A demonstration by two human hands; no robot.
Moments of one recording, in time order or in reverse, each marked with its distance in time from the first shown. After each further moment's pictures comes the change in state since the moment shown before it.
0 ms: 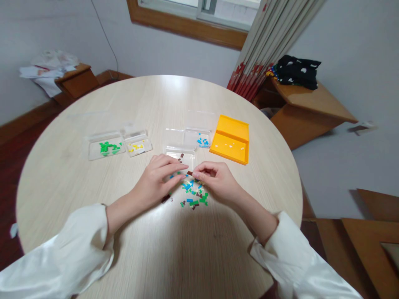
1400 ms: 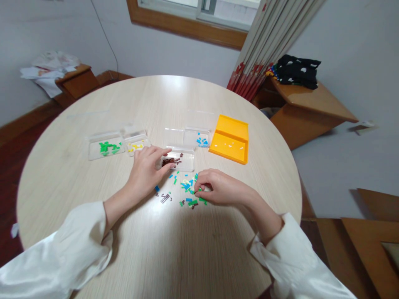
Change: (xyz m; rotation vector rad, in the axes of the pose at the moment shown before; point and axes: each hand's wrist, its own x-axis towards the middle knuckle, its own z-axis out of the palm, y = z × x) left_hand 0.001 -0.020 -0.002 0.224 0.016 -0.307; right_hand -0.006 -0.014 -0.018 -0.702 -0.478 -0.185
